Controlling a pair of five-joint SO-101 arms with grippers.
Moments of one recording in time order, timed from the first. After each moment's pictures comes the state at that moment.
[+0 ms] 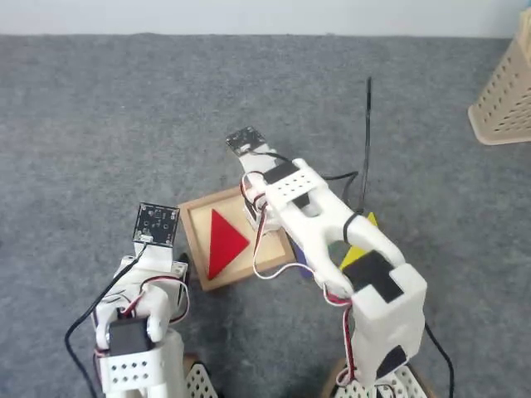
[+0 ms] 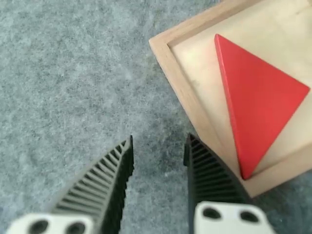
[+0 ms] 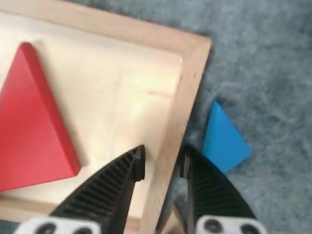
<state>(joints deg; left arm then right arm) -14.0 -103.3 97.3 72.0 -11.1 -35.4 20.8 10.1 59.2 0.7</state>
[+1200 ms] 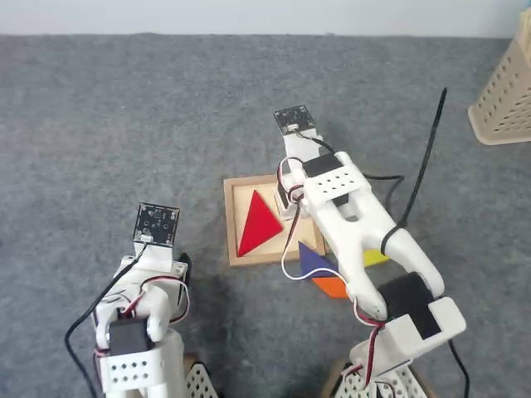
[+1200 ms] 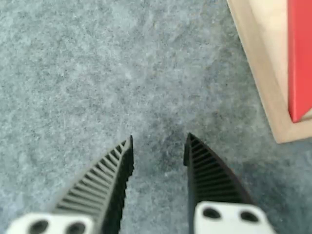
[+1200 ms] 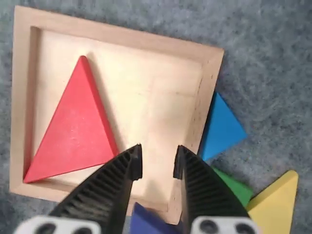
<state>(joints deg) -14.0 -103.3 97.3 72.0 -11.1 -27.9 5.5 19.6 59.8 -6.6</state>
